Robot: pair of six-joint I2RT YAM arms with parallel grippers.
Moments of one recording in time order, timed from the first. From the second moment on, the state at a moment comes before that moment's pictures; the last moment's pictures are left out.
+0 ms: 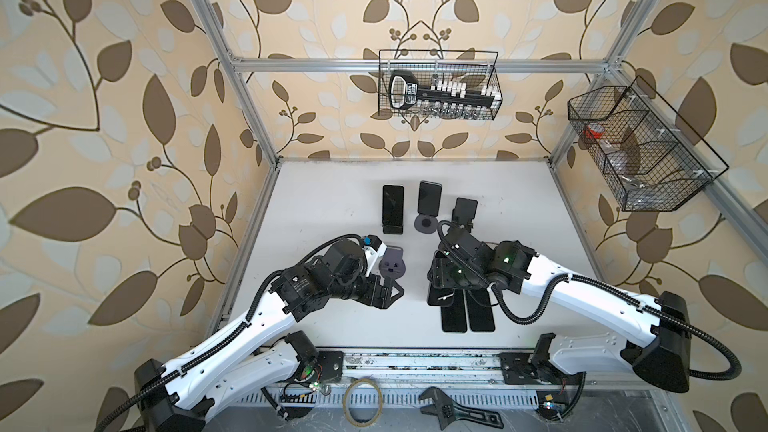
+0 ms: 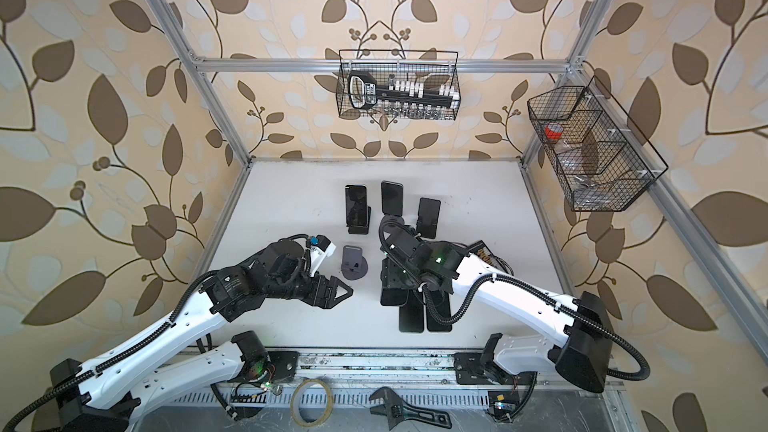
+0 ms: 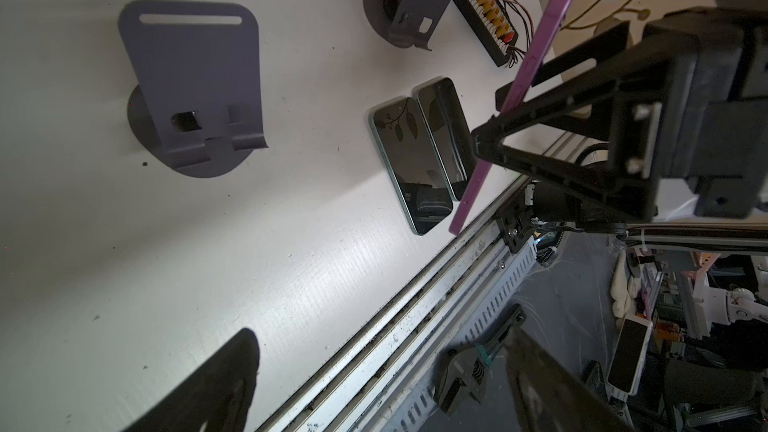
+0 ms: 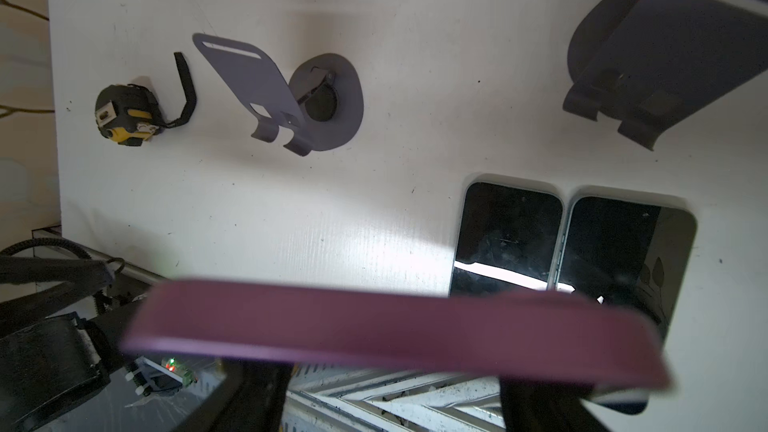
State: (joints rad) left arm -0.75 0.84 0.78 -0.75 0.33 -0.55; right arm 0.95 1.30 1.08 -0.88 0.10 0.90
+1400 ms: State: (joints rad) left arm -0.75 0.82 0.72 -0.75 0.31 -0.55; right arm 1.03 1.39 1.05 -0.83 0.05 0.97
